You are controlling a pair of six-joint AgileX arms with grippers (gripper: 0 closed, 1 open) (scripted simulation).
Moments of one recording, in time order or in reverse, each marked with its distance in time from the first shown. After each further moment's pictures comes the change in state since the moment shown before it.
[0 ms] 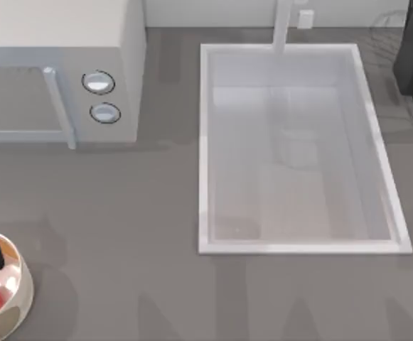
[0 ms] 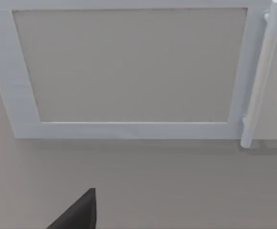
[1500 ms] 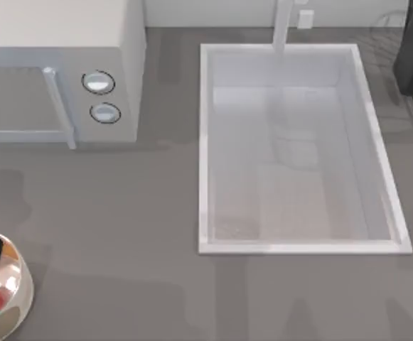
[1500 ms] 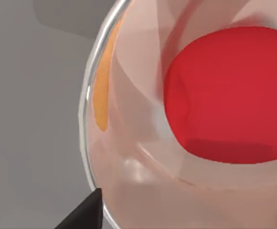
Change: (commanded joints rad) left arm 0.080 1.093 0.607 -0.814 0.000 0.096; right arm 0.000 0.000 0.000 0.000 0.000 0.000
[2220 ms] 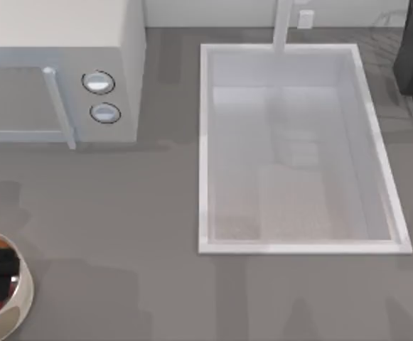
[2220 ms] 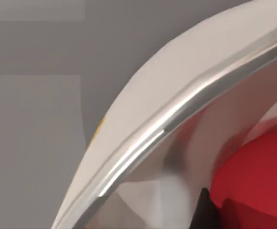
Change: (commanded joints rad) left arm 0.008 0.176 -0.223 0.404 0.000 0.007; right arm 0.000 0.000 0.000 0.000 0.000 0.000
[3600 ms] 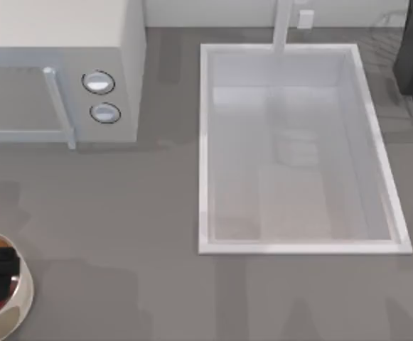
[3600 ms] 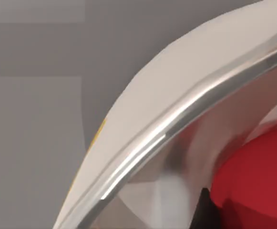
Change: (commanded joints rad) left arm -0.006 -0.074 0.069 -0.053 0.013 -0.029; right arm 0.000 0.000 0.000 0.000 0.000 0.000
